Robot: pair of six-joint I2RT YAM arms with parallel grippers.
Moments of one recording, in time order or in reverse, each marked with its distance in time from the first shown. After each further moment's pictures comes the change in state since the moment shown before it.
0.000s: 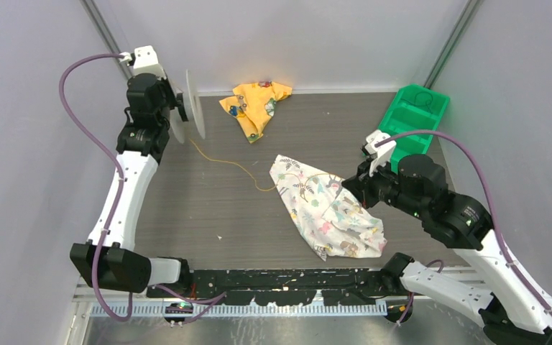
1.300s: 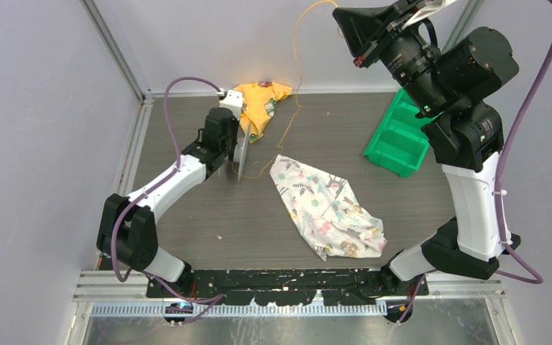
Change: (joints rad) left arm -0.324 0.177 -0.317 0.223 -0.019 0.129; right arm -0.091 0.710 1.207 0.348 -0.054 -0.023
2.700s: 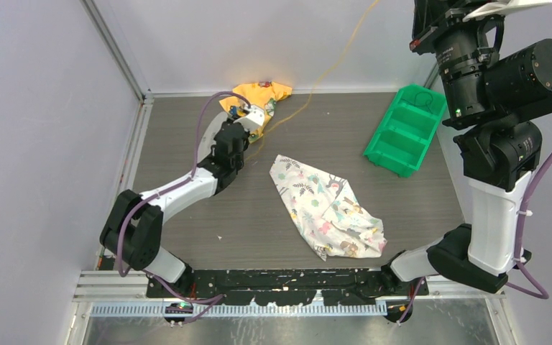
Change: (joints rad) left arm -0.137 0.033 -0.138 0.381 -0.309 0.515; right arm -0.058 -0.052 0.075 -0.012 0.389 -0.190
